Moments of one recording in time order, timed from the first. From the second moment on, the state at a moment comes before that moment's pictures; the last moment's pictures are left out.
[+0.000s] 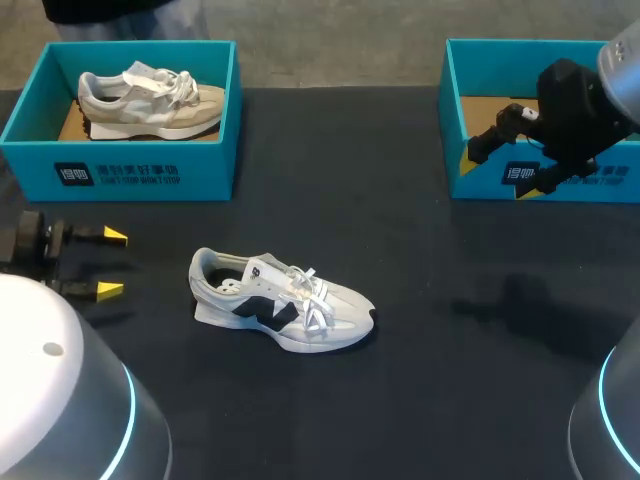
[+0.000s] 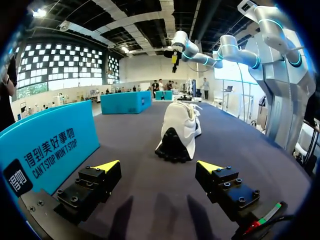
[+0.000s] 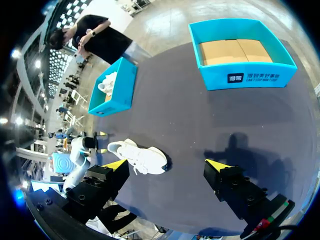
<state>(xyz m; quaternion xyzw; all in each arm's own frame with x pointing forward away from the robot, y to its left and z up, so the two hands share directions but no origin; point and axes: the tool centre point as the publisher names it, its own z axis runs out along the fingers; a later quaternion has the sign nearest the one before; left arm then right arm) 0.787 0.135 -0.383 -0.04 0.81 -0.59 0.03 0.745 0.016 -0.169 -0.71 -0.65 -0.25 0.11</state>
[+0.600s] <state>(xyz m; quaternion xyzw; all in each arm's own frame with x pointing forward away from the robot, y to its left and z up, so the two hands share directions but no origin) 0.778 0.127 -0.383 -0.02 0.81 -0.59 0.02 0.745 0.016 -0.169 -0.71 -0.65 -0.25 0.11</state>
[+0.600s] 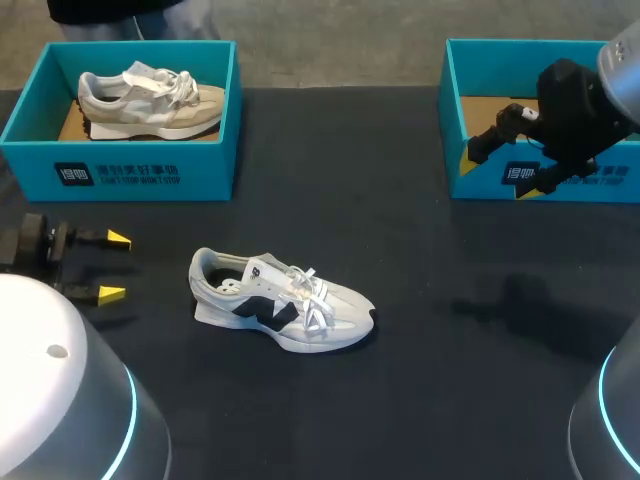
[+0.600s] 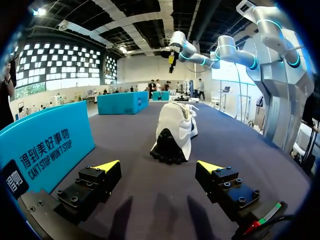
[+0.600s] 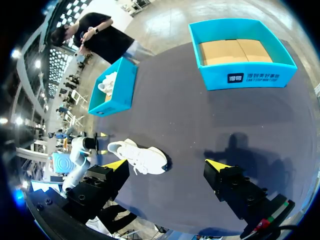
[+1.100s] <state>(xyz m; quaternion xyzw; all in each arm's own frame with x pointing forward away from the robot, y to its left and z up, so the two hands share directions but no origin) 0.780 0.095 -0.394 0.04 0.80 -0.60 -0.02 0.745 0.016 -0.169 -0.71 -0.65 -0.25 0.11</state>
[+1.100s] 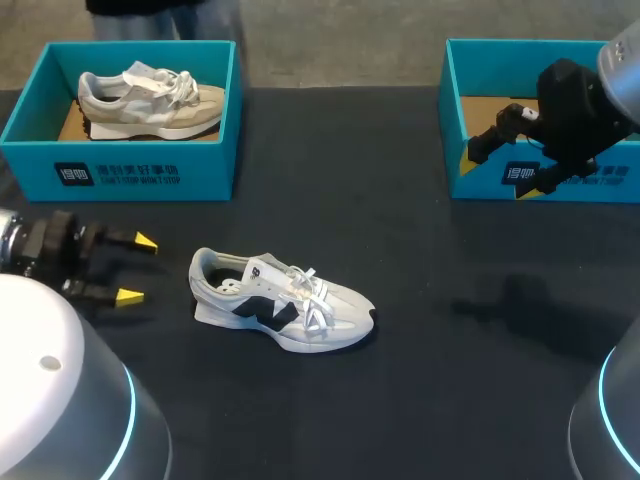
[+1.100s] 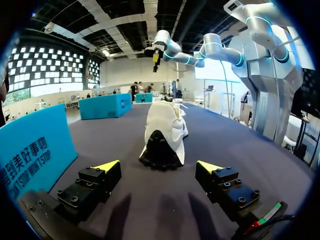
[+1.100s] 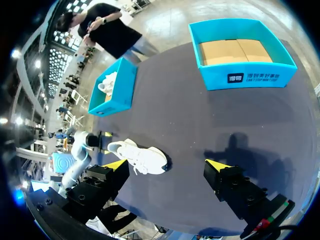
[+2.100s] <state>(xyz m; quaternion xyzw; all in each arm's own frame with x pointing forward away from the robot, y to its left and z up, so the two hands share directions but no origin) 0.780 0.033 -0.403 0.11 0.79 -0.59 -0.10 0.745 0.016 -0.169 -0.71 -0.65 -0.25 0.11</state>
